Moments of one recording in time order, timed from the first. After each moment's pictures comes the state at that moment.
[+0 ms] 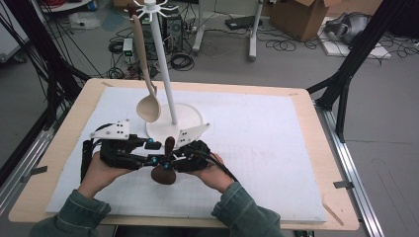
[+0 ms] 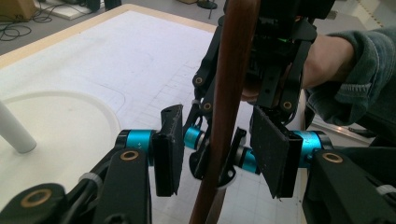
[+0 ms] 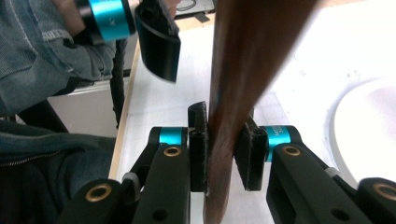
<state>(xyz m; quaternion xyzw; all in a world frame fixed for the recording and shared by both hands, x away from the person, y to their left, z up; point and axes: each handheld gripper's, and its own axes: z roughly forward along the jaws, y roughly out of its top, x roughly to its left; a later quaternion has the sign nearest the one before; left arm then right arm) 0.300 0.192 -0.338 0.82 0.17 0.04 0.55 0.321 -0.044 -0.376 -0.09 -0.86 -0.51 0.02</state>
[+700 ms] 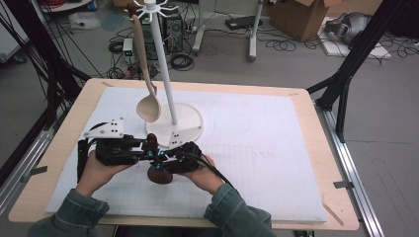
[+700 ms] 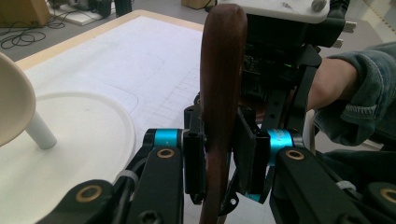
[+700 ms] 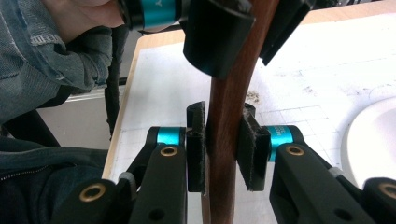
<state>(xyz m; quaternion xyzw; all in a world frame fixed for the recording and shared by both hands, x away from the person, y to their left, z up) 0.302 0.203 -0.338 0.81 0.17 0.05 0.56 0.322 -0.026 -0.386 -0.08 -0.85 -0.52 0.01</state>
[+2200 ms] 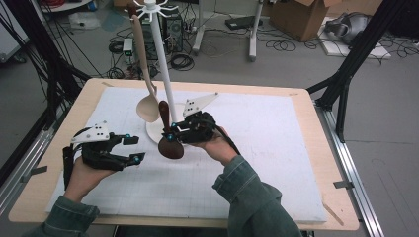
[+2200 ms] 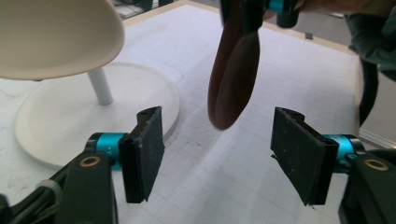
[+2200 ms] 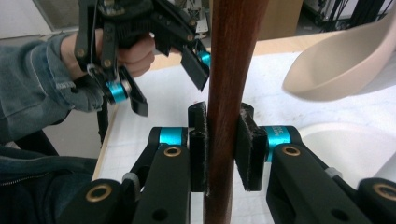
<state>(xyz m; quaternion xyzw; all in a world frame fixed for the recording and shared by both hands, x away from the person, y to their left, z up) 0.299 0.240 -0.359 0.80 0.24 0.10 0.54 0.372 -0.059 -0.321 -0.07 -0.85 -0.53 0.01</state>
